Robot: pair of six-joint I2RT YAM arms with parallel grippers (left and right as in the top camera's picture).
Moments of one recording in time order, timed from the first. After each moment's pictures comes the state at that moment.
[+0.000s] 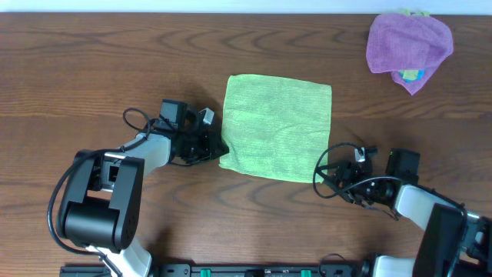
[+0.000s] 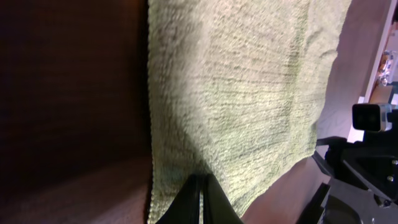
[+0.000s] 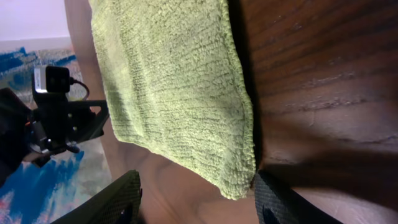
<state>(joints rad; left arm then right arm) -0.19 1.83 0.82 -0.18 0.78 -0.41 -0.27 1.53 0.40 -0.17 -0.91 0.38</state>
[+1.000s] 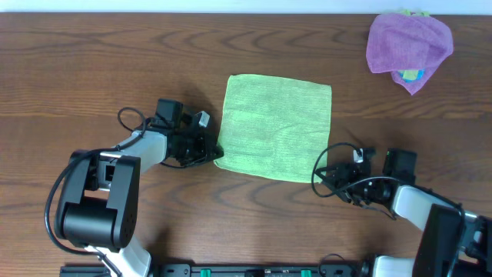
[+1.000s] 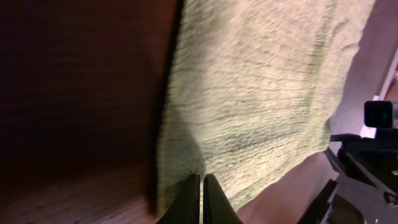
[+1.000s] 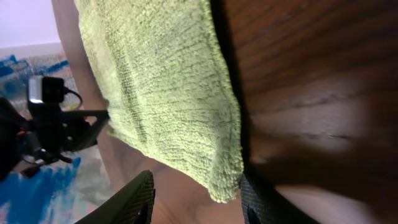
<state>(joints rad) -0.16 1.83 0.85 -0.30 0.76 -0.35 -0.23 1.53 0.39 -0.14 -0.87 0.44</state>
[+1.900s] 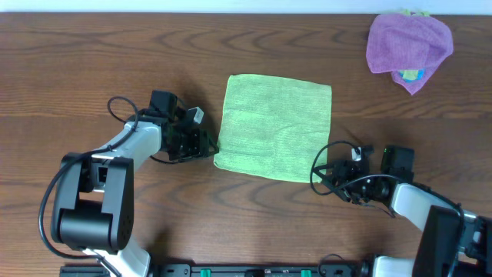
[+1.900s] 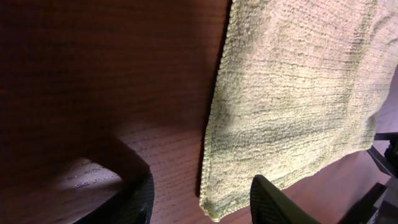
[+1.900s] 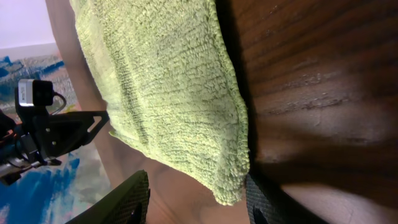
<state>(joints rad) -0.13 1.82 0.94 -0.51 0.62 -0.19 -0.22 1.53 0.41 -0.17 -0.85 0.47</state>
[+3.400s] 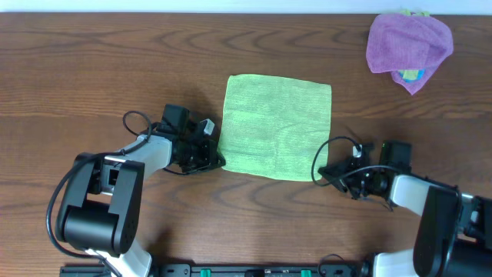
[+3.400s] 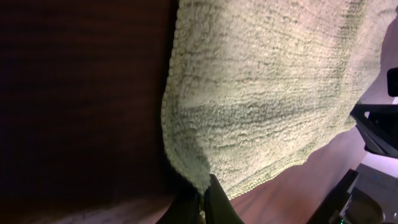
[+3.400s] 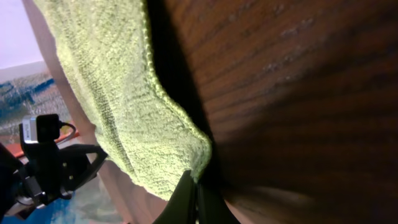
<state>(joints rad) -0.21 1.81 0.81 -0.33 0.71 -0.33 -0.21 1.64 0.47 -0.15 -0.80 0.53</state>
